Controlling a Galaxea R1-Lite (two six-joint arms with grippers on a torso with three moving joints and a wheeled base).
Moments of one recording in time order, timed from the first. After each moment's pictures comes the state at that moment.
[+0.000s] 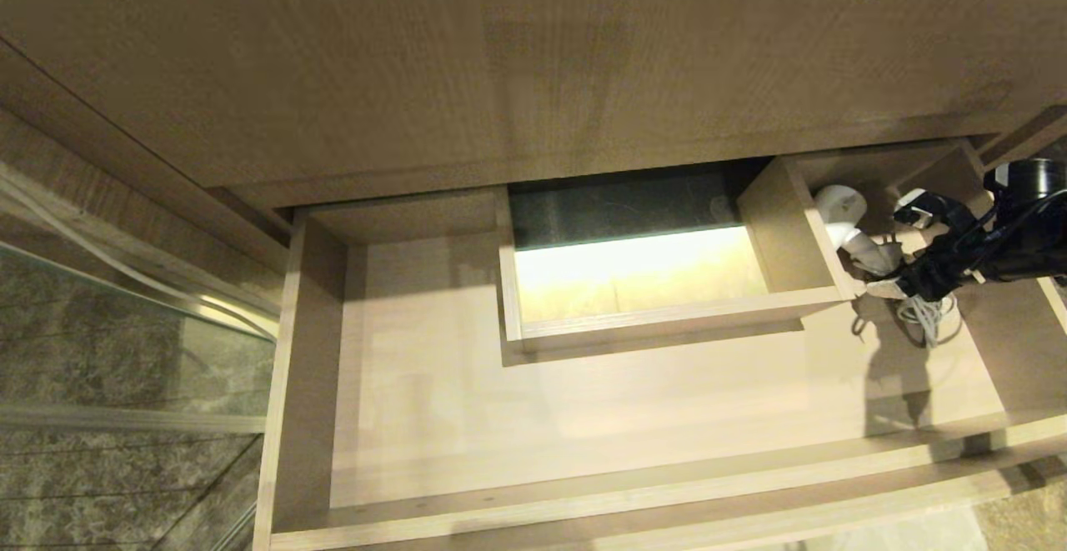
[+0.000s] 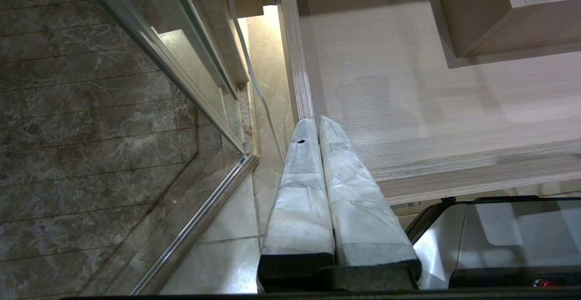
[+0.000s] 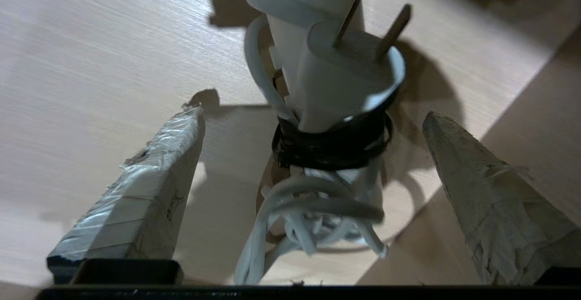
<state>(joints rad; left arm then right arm) 0.00 0.00 0.00 0.00 0.00 0.00 -0.40 2.19 -1.60 0.13 0.31 -0.81</state>
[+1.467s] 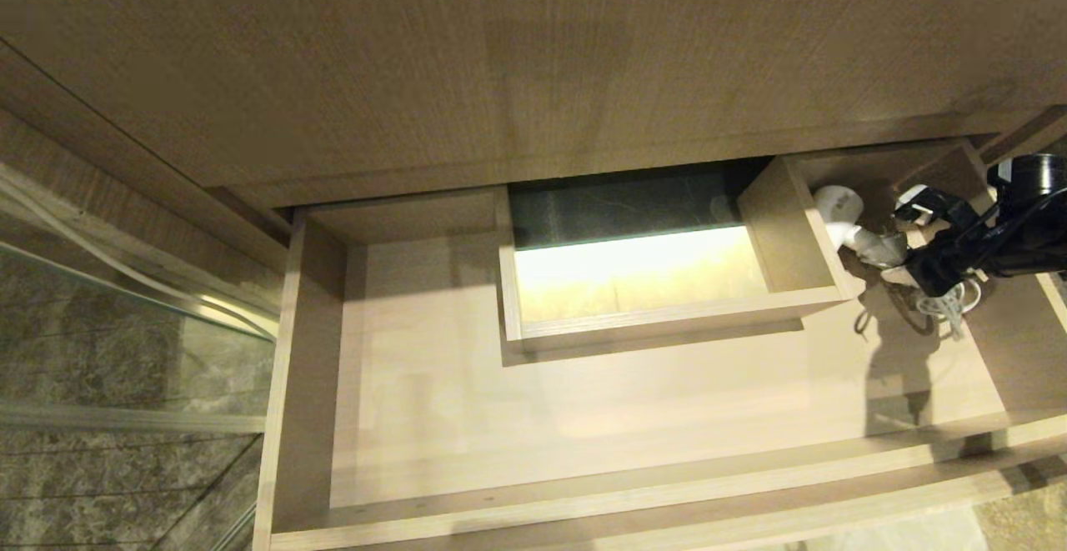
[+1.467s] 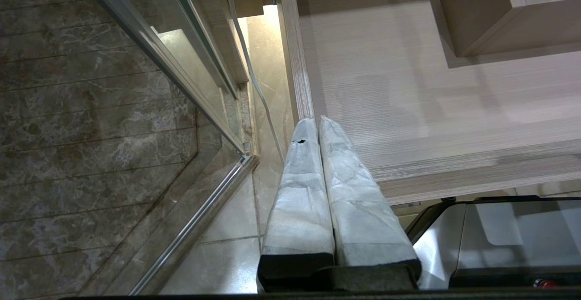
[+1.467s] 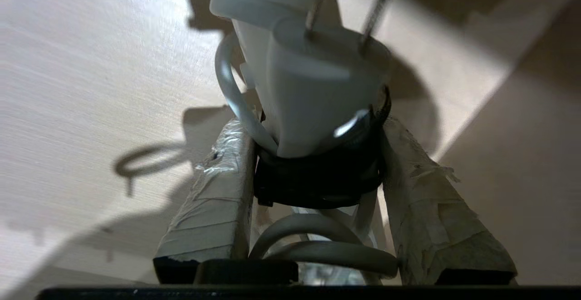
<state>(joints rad) 0.00 0.00 0.00 0.00 0.00 0.00 -0.40 2.19 -1.62 0.12 0.31 -0.86</state>
